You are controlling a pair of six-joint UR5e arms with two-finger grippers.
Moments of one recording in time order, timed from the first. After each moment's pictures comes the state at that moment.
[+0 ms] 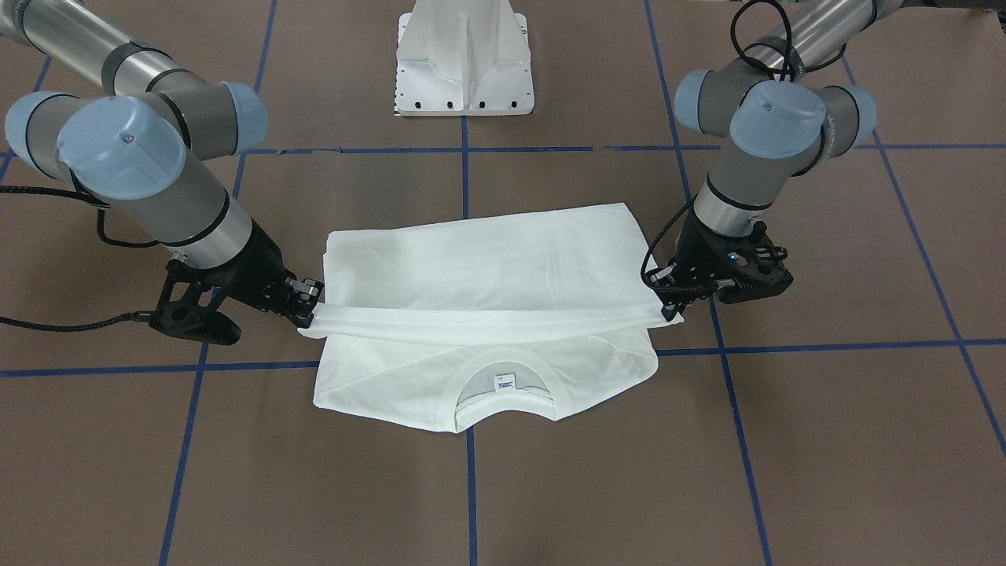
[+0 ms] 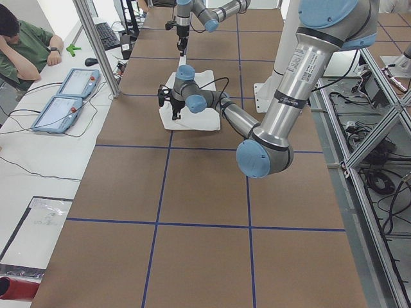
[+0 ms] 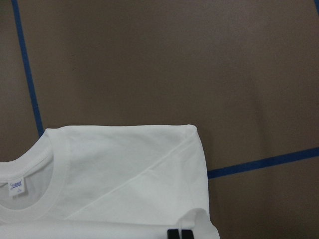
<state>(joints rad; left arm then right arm) -0.80 -2.02 -1.66 -1.92 -1.91 -1.29 0.87 -0.98 1.58 -1.35 2.16 1.28</state>
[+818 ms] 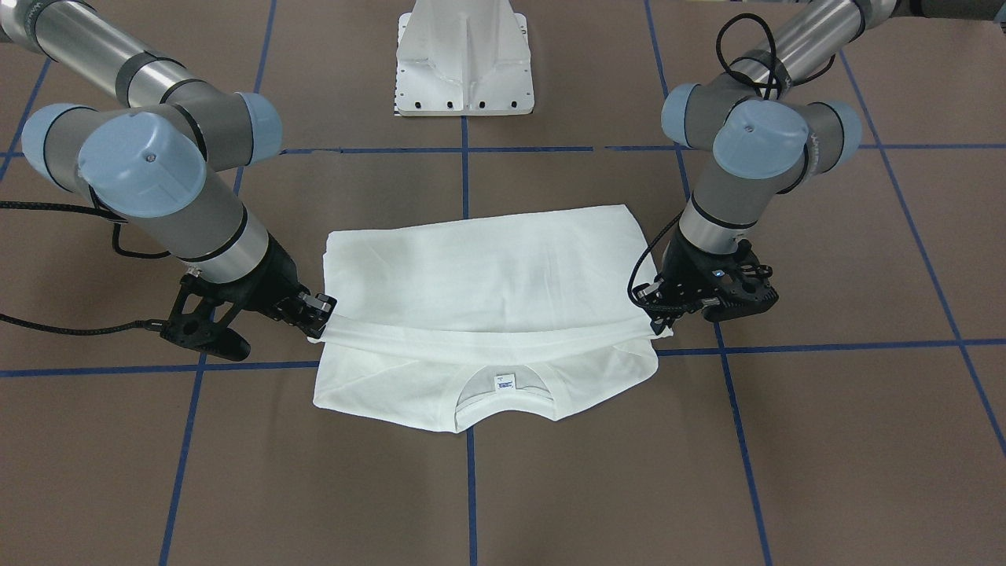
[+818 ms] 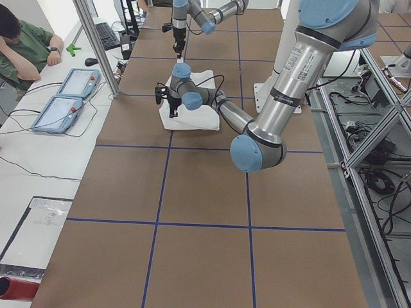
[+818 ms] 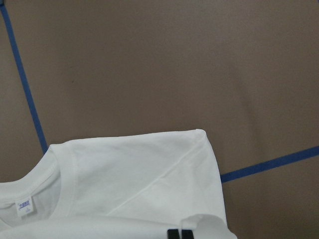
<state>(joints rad) -0.80 -2.07 -1.59 -1.93 -1.90 -1.29 0.87 -0.93 1.52 -1.36 2.16 1.36</state>
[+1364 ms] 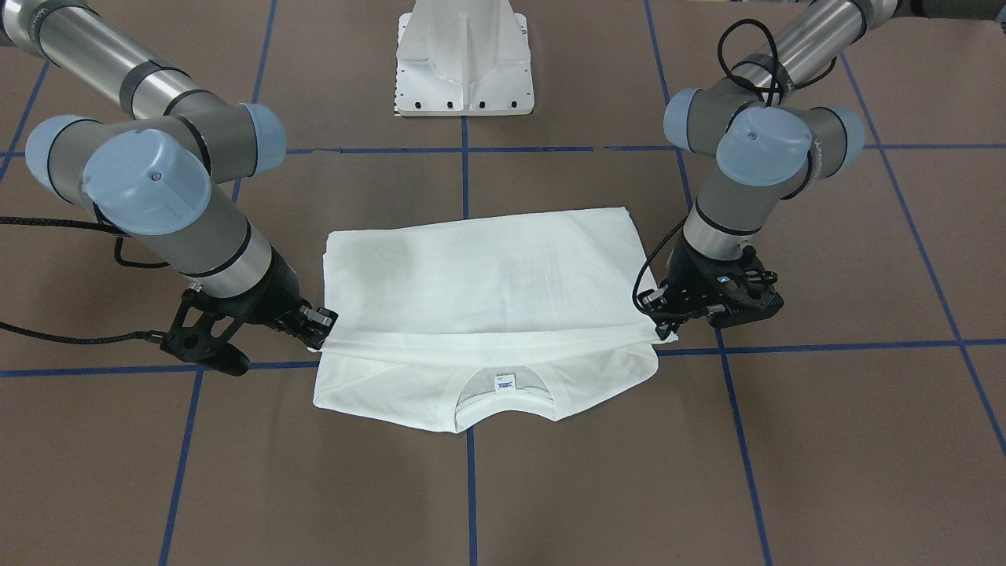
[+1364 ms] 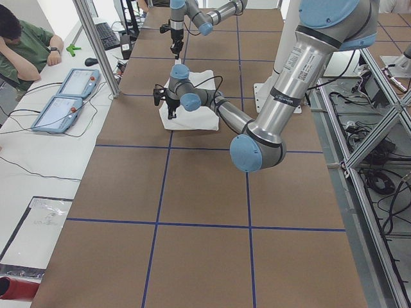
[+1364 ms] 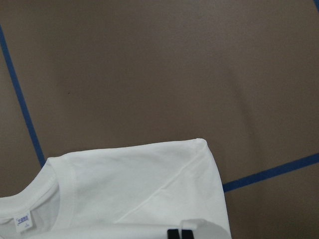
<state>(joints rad) -0.82 -2.08 -1.56 -1.93 -1.90 -1.28 0.88 -0.90 1.48 -1.36 2.16 1.37</state>
